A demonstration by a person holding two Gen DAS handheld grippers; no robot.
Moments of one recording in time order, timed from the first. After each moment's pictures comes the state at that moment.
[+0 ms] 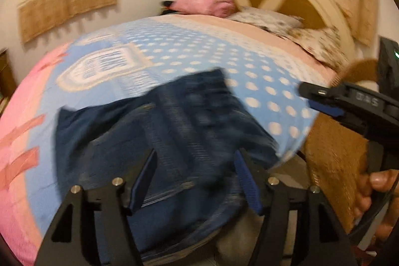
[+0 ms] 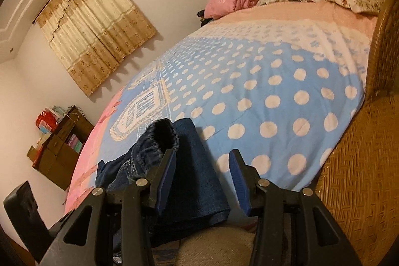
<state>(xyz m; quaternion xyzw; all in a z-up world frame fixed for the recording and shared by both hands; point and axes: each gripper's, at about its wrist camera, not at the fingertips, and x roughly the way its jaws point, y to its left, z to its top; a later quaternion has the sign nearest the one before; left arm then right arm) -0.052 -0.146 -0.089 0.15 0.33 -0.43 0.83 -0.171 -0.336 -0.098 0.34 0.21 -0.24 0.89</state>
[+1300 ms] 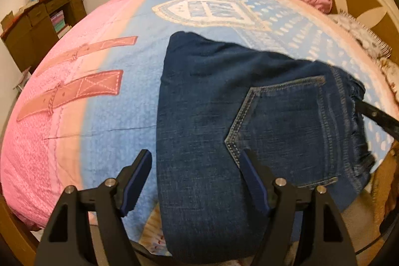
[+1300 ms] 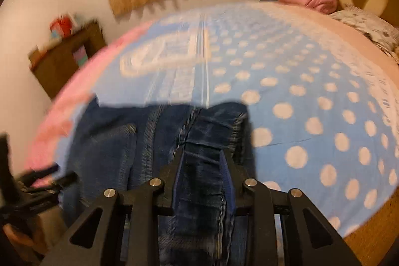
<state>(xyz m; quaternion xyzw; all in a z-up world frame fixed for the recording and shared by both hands) 0.043 -0.085 -0.152 0.11 0.45 -0.20 0.86 -0.031 -0.322 -0.131 0.16 0.39 -0.14 0.90</state>
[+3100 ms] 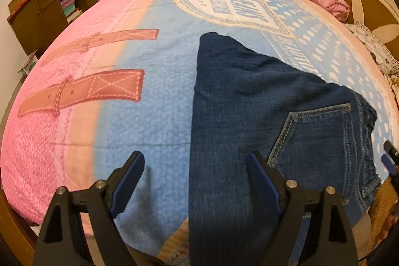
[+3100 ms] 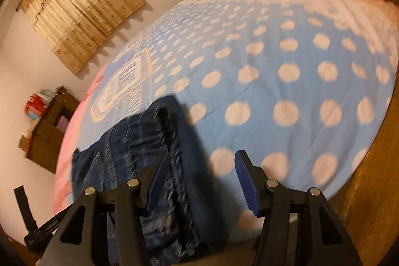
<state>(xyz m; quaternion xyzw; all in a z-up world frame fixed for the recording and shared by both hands) 0.084 -0.069 -0.155 0.08 0.48 -0.18 0.86 -0.109 -0.371 -0.150 0.35 0.30 -0.24 0.85</state>
